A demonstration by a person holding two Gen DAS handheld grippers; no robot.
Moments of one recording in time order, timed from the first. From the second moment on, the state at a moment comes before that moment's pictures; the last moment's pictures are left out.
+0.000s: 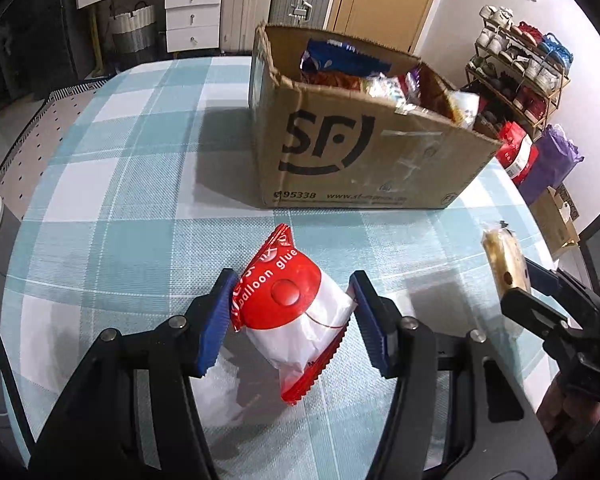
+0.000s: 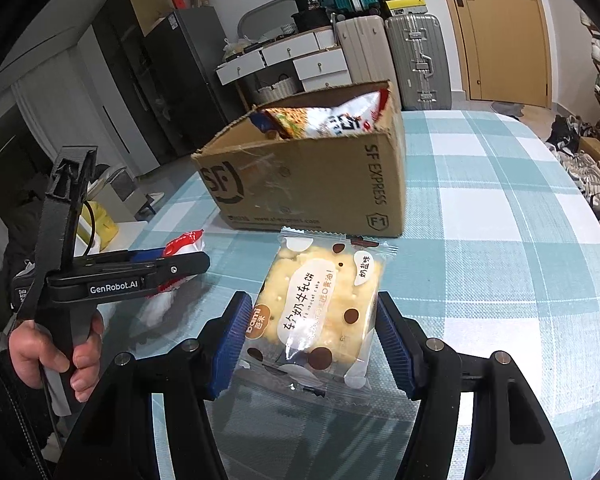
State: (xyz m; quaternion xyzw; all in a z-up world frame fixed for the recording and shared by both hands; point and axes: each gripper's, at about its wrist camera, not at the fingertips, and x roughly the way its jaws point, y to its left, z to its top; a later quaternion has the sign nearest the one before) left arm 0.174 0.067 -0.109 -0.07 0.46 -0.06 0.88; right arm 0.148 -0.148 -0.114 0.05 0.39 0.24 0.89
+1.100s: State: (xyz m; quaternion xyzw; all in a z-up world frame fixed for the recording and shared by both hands) left arm 0.203 0.063 0.022 -0.04 0.38 -0.08 0.92; right arm 0.189 -0.128 0.007 0.04 0.31 0.30 0.90
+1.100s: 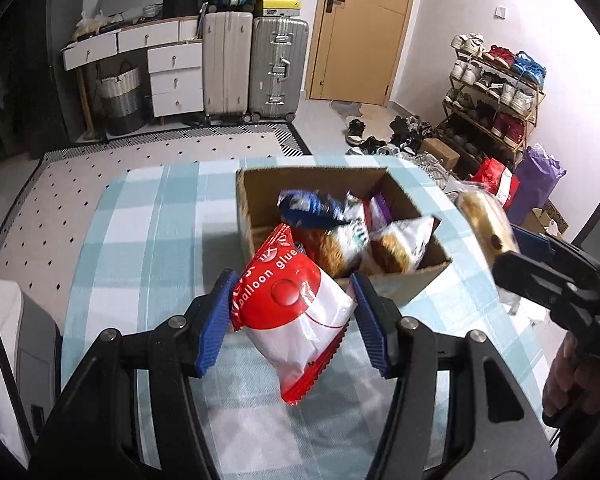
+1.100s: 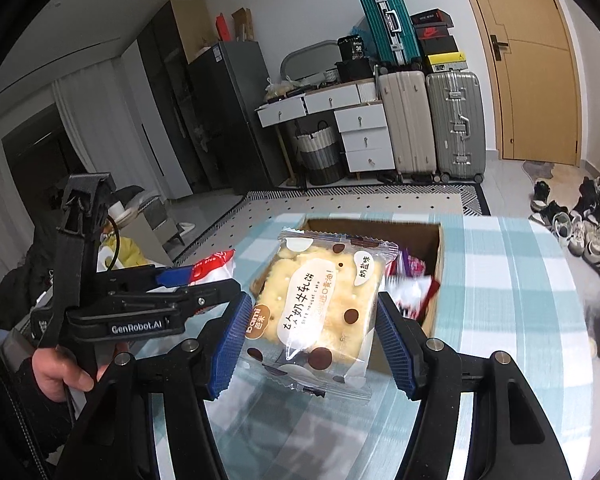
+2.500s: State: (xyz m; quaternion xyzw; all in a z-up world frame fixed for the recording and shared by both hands) left arm 0.354 0.041 -0.013 -0.06 0.44 -0.18 0.88; right arm 0.328 -0.114 -0.024 0.01 0.36 0.28 0.89
